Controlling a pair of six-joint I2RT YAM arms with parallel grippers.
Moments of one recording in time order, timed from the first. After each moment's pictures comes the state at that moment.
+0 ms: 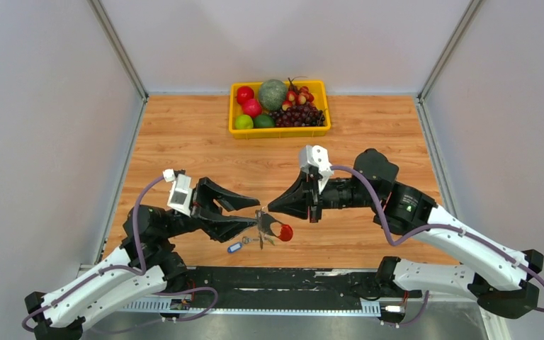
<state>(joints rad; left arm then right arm) -0.92 0.48 0.54 0.43 0.47 -0.49 1.06 0.99 1.19 -0.26 -0.55 0.08</state>
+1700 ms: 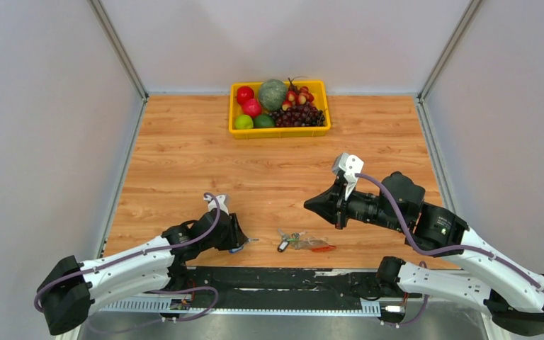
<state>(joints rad) -0.92 0.79 0.26 -0.30 -0.14 -0.95 1.07 0.72 1.04 -0.52 -0.12 0.15</state>
